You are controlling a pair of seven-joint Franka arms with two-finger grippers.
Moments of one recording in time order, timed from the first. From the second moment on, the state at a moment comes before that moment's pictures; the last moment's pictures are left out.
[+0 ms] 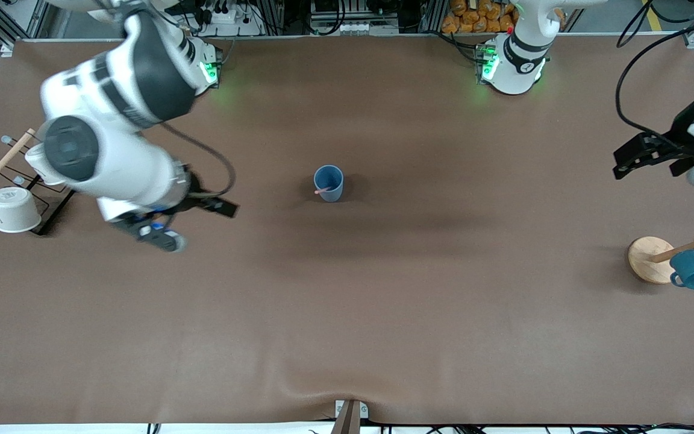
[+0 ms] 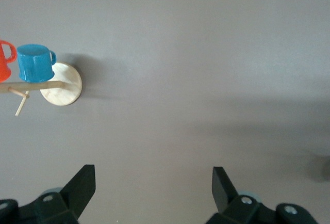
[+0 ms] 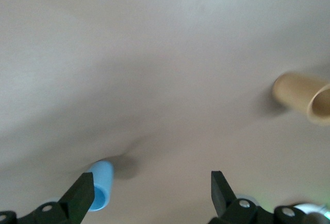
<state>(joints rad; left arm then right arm) -0.05 0.02 -0.02 -1.53 0.03 1.59 -0.11 0.31 0.40 -0.01 -1.28 0.11 1.51 0.63</state>
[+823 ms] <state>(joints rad) -0.04 -0.03 -0.04 -1.54 0.02 1.48 -0.11 -0.01 0.36 -0.04 -1.27 0.04 1.50 -0.06</state>
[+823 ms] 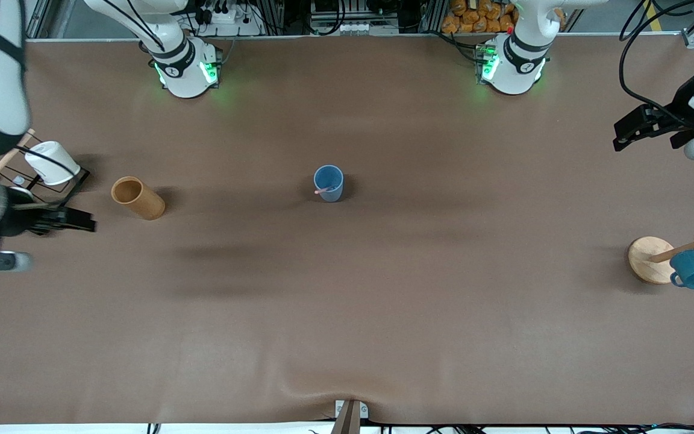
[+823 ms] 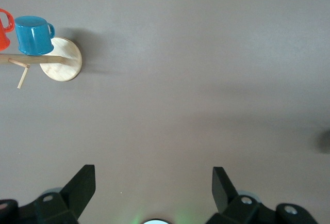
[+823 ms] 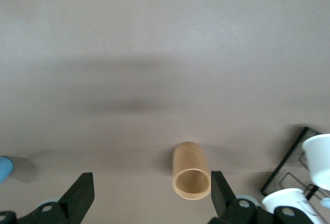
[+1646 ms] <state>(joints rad) -0.04 -0.05 -0.05 -1.56 0.02 1.50 -0.11 -0.02 0.01 -0.07 -1.63 0.03 1.63 -0.09</state>
